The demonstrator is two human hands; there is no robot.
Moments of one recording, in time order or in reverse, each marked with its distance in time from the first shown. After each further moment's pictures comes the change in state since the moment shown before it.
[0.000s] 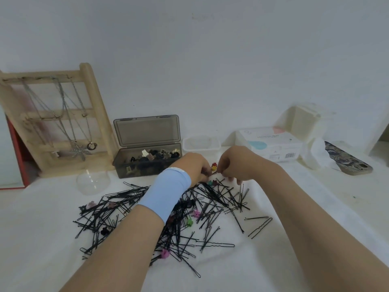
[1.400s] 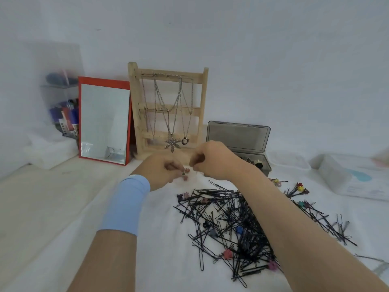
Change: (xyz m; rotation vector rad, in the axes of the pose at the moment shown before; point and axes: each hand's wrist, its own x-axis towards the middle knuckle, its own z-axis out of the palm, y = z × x) left_hand -0.185 -0.216 -0.054 -0.484 0.400 -0.374; right_hand 0.046 -0.258 0.079 0.009 0.057 -0.503
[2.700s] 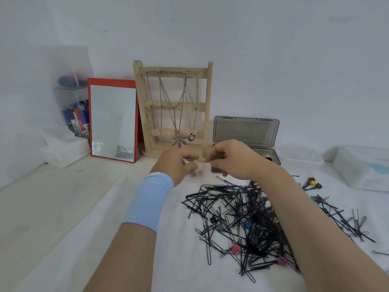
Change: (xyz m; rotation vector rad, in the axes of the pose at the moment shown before) left_hand 0.008 0.014 0.023 0.046 0.129 0.056; right_hand -0.022 0.023 -0.004 0.193 0.024 0.030
